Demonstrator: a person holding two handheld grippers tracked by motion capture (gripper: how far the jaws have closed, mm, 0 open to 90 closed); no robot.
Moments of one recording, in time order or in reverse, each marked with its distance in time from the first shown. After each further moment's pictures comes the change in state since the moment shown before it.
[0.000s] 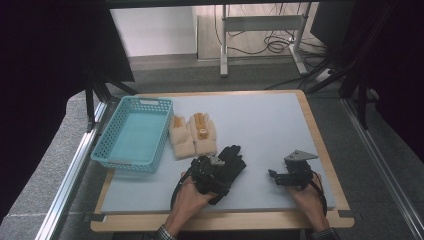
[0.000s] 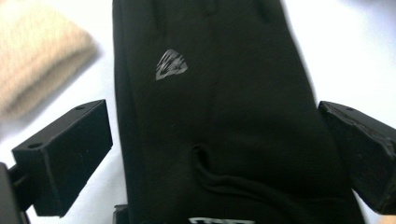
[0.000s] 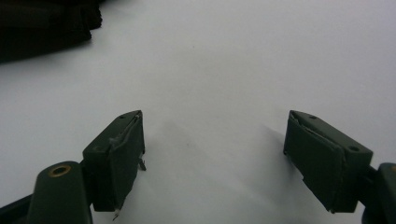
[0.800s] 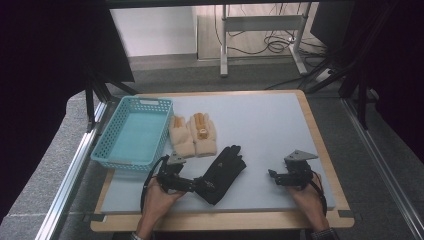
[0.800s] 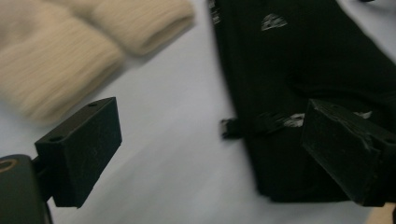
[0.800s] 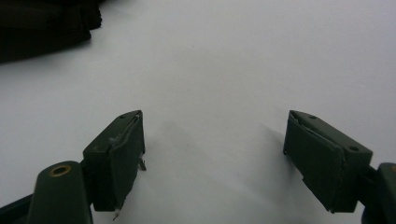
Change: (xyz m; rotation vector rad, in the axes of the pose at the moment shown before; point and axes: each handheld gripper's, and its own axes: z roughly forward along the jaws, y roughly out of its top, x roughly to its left) left arm 0.056 -0.048 -0.050 -0.143 -0.041 -0.083; right arm 0.000 0.000 0.000 0.001 0.000 0.000
